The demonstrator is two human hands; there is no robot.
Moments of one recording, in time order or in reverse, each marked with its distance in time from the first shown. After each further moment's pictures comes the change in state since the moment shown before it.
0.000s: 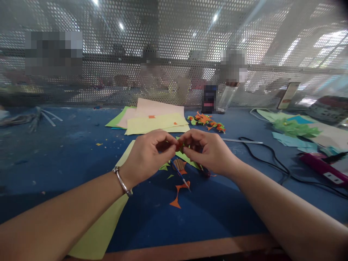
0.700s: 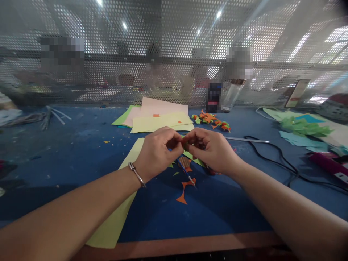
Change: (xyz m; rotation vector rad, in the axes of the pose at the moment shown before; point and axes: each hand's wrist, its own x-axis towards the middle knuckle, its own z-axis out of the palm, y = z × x) left_hand -0.001 -0.006 0.008 0.204 0.095 0.170; right_hand 0.000 0.002 0.013 -0.002 0.051 0.077
